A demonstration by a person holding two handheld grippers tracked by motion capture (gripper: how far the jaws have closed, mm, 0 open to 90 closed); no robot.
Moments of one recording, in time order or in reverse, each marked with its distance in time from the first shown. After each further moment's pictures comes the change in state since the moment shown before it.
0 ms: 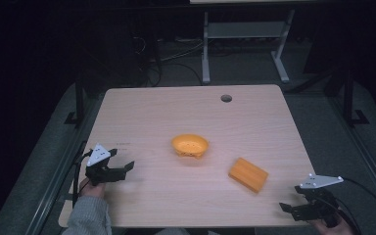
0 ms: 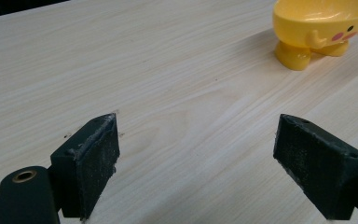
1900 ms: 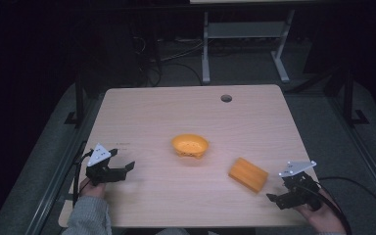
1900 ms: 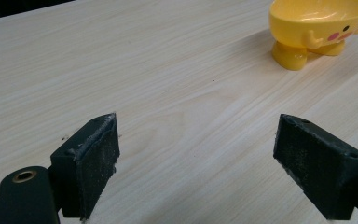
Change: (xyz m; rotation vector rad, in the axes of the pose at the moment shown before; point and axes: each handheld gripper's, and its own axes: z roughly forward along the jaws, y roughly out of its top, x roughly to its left) left arm -0.003 0.001 -0.001 -0.003 -0.008 0.007; right arm 0.016 0.054 0.016 0.067 -0.030 -0.165
